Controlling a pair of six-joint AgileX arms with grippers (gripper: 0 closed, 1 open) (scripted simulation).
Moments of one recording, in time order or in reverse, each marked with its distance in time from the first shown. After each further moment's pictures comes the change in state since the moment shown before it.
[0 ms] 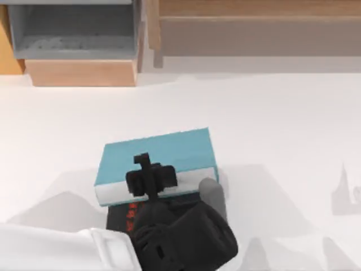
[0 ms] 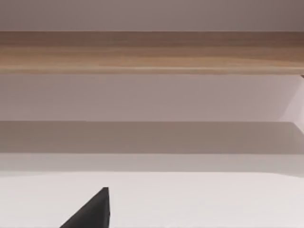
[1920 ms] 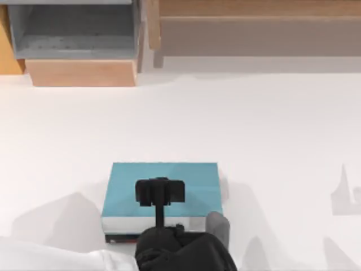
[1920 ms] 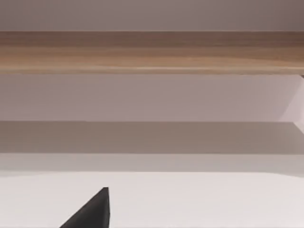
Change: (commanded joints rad) left arm -0.064 0.036 -0.033 -0.024 0.035 0.043; right arm 0.000 0.000 0.000 0.000 0.000 0.000
